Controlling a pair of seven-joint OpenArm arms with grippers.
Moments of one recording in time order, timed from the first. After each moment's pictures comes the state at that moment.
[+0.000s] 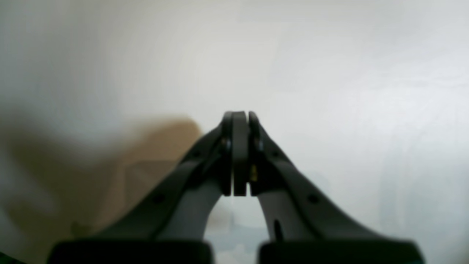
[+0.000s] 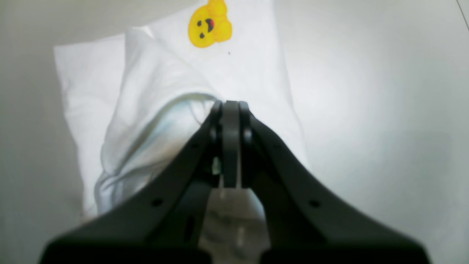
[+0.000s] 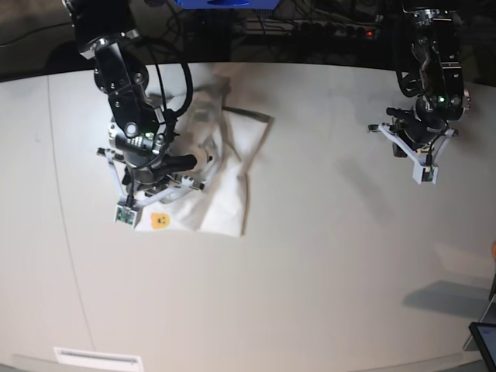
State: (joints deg) left arm 17.2 -24.0 -17.2 106.1 -22.5 -6.9 57.7; right arm -0.7 4.0 -20.3 107.4 2.5 -38.8 -62.4
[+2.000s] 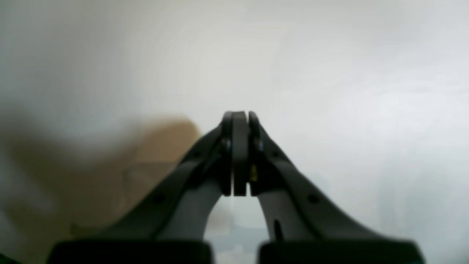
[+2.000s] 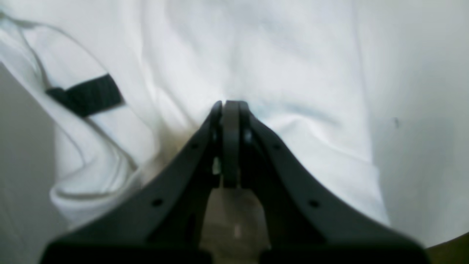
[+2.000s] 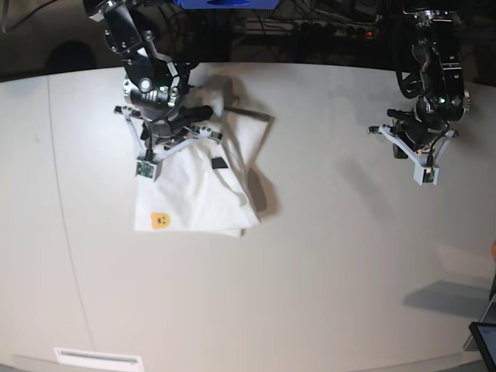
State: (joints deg) left arm 16.9 -23.8 -17.7 105.9 -22.6 -6.9 57.5; right arm -12.2 3.4 -24.8 111.7 2.2 -39.0 -61.8
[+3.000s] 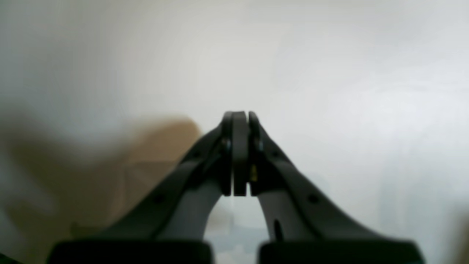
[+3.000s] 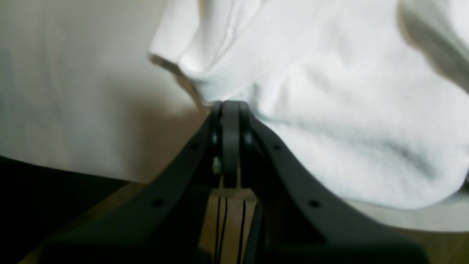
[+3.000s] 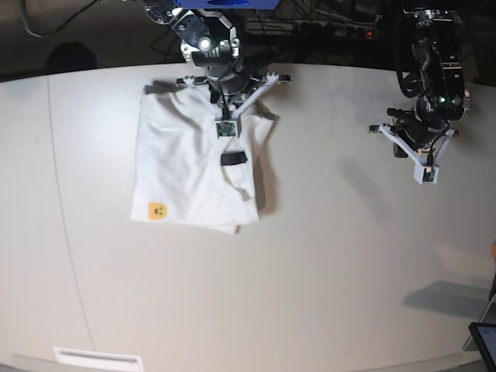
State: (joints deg) left arm 17.0 -23.9 -17.7 105.9 -22.5 -7.1 57.5; right arm -14.5 1.2 -44.8 108.1 2.4 -39.0 -58.3
